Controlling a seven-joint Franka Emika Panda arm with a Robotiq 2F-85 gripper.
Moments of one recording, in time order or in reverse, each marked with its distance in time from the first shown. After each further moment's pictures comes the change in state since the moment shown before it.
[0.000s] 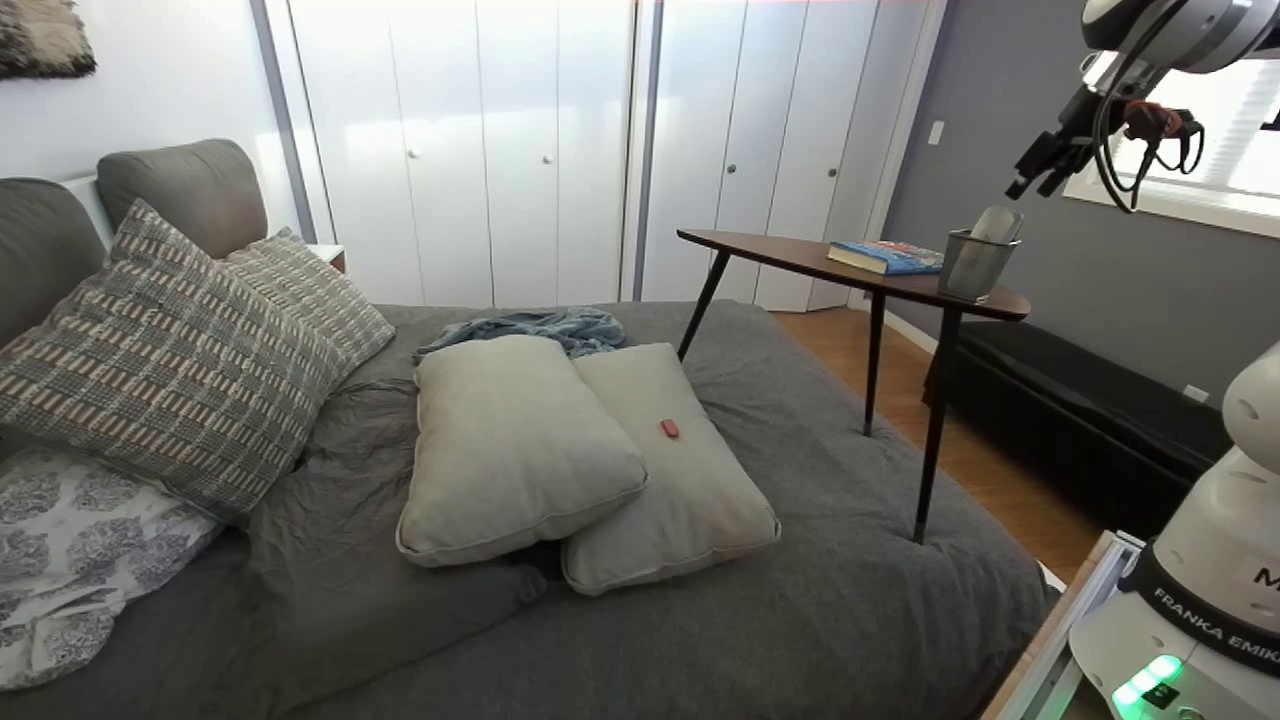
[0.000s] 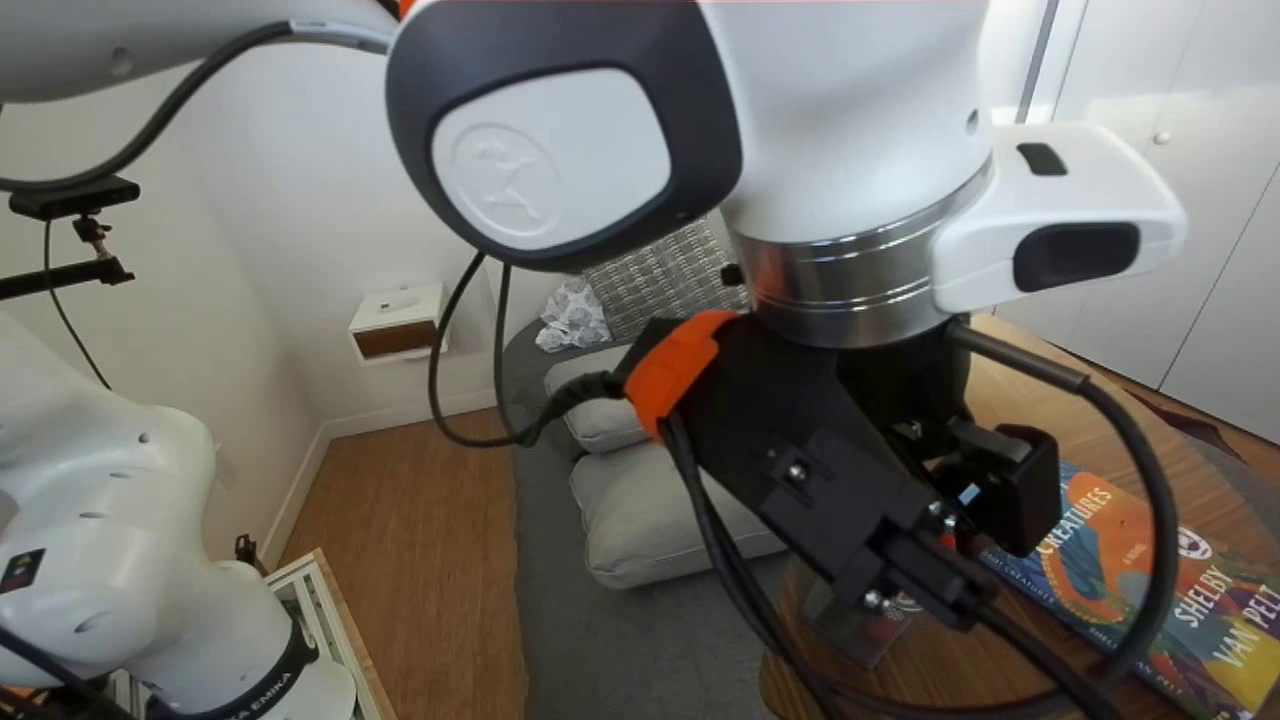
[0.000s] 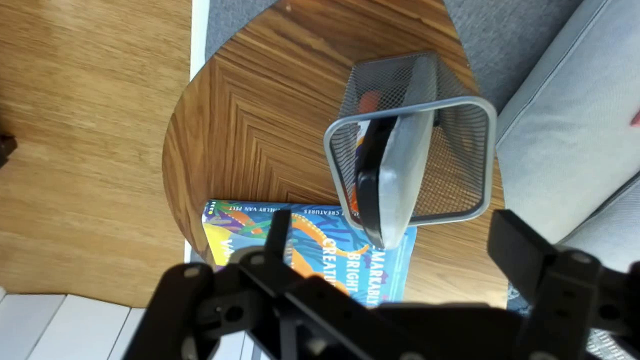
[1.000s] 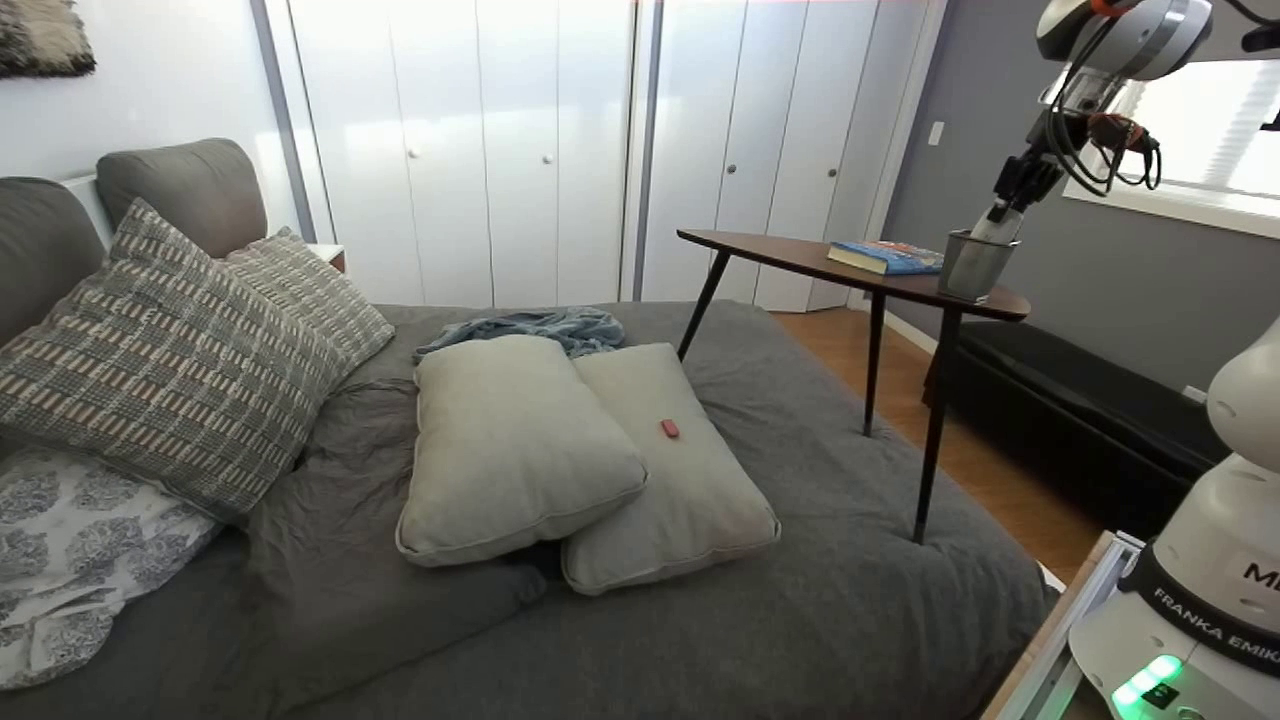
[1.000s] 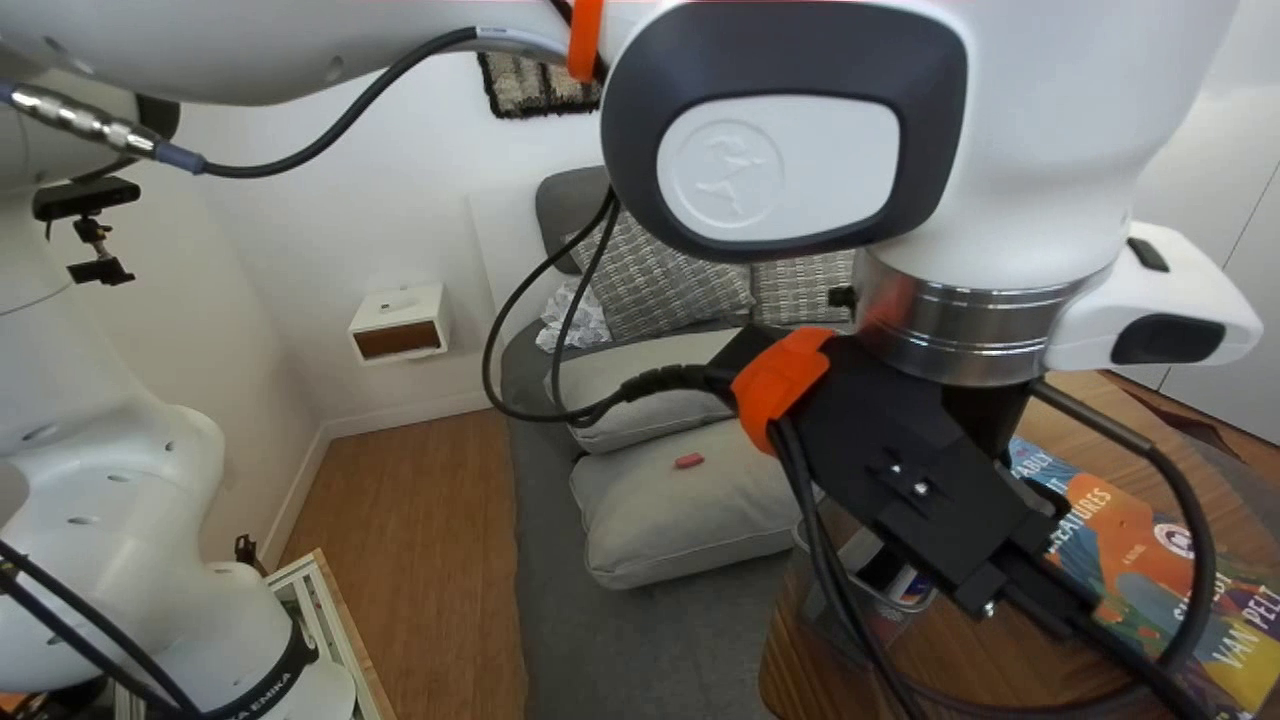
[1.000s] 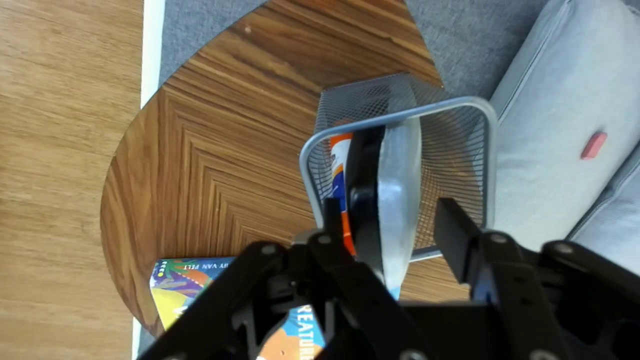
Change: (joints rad) arm -0.106 0.233 0.077 0.213 0.119 -0.244 -0.040
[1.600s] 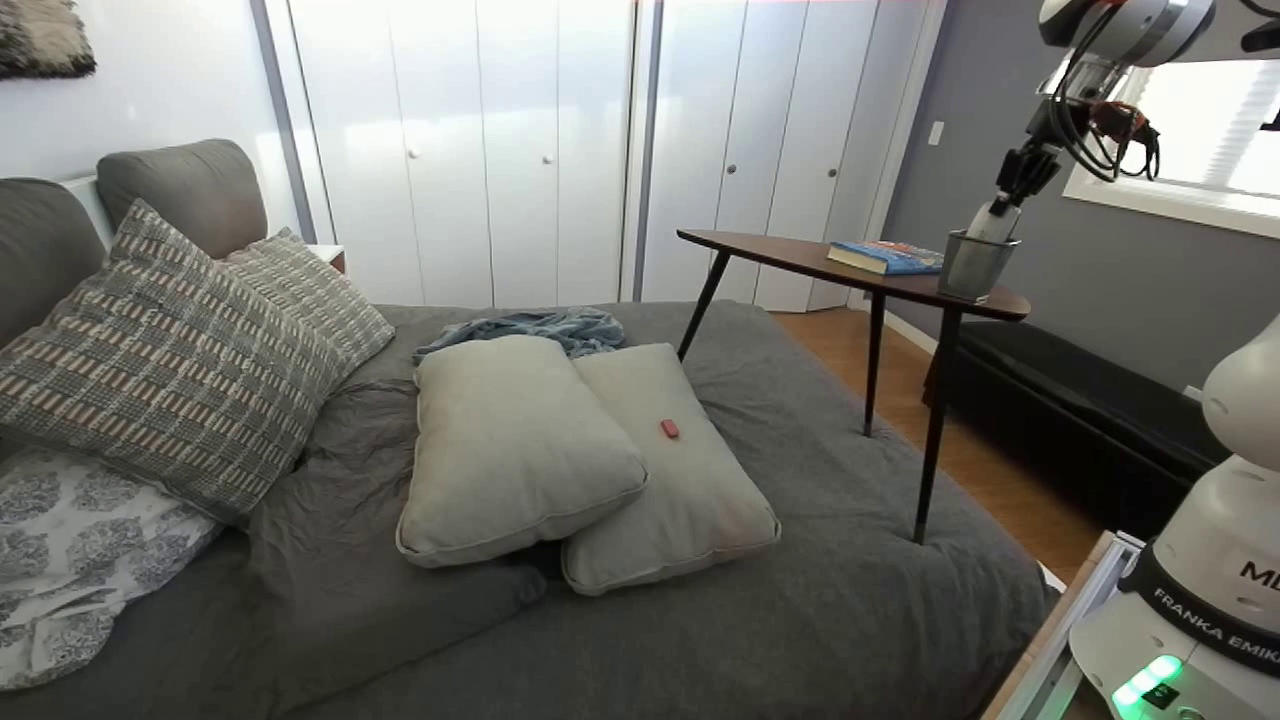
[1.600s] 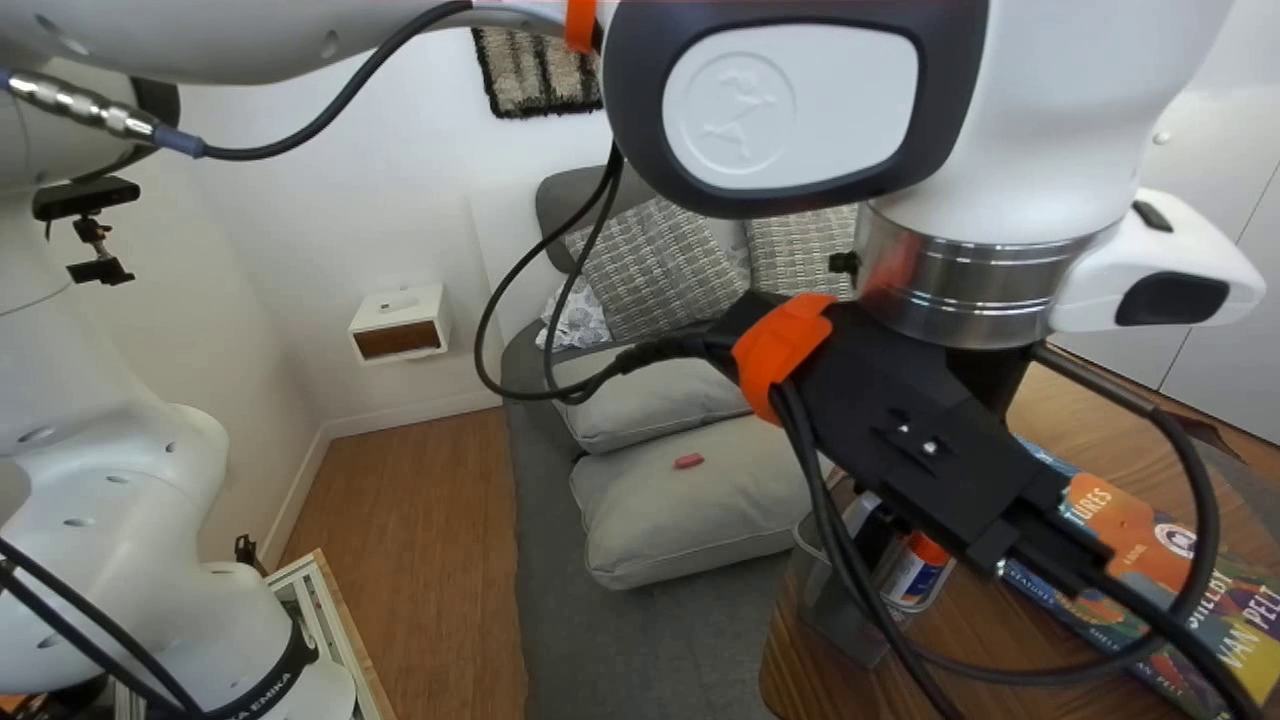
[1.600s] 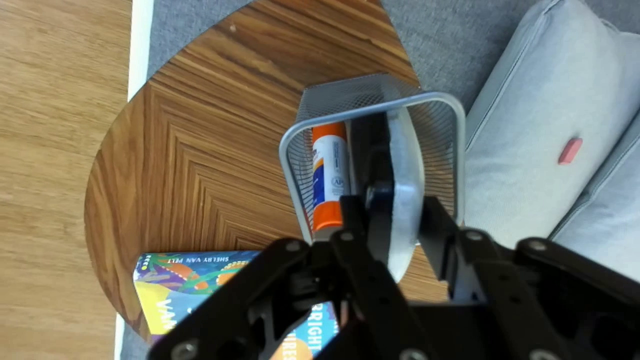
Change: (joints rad) arm -0.036 0.000 0.042 0.043 0.000 -0.066 -0.007
